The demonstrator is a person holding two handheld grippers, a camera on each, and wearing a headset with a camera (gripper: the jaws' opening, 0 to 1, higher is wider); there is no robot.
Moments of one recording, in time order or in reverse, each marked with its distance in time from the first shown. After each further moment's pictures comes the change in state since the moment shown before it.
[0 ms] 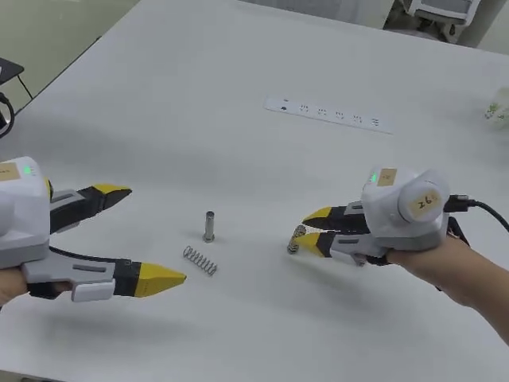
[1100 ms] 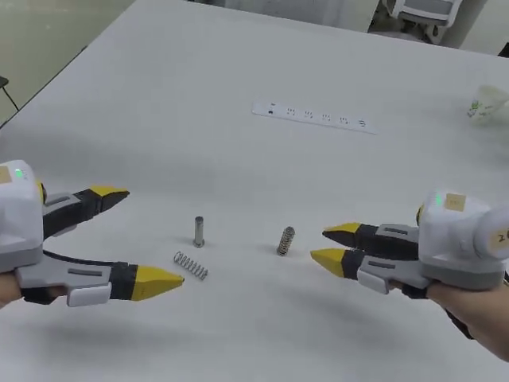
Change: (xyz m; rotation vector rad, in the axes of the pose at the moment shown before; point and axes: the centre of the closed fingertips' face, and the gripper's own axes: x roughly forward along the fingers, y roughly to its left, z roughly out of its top) left arm 0.005 -0.010 0.011 0.016 -0.013 -0.028; right arm -0.046 0.024 -0.008 0.200 -0.179 -0.033
